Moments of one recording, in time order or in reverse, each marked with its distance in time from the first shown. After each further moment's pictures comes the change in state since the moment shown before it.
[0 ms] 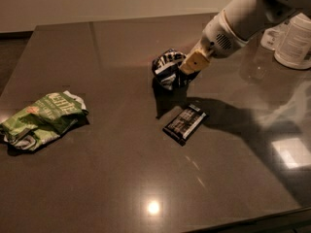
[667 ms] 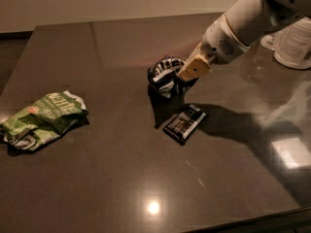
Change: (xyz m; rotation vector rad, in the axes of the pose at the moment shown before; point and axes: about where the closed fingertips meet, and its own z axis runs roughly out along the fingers) arm 0.004 0.027 -0.002 -0.069 -0.011 -0.043
